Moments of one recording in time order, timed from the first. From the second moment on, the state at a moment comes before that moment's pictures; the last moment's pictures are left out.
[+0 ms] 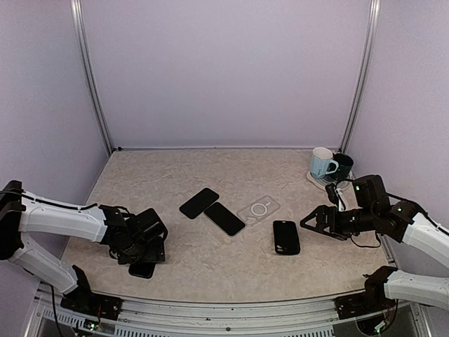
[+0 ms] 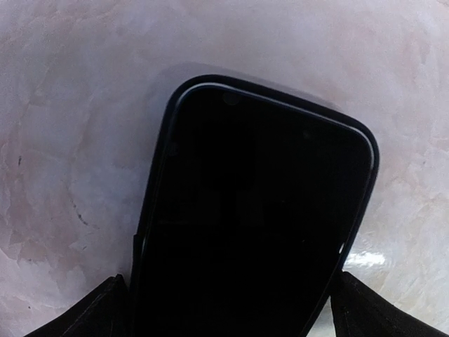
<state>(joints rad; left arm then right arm) -0.89 1.37 0.61 -0.63 -0.29 -1.03 0.46 0.81 0.57 -0.51 -0.38 0.60</state>
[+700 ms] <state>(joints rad) -1.00 1.51 0.71 -0.57 -0.33 -1.05 0.46 0.81 0.56 -0.50 -0.39 0.59</state>
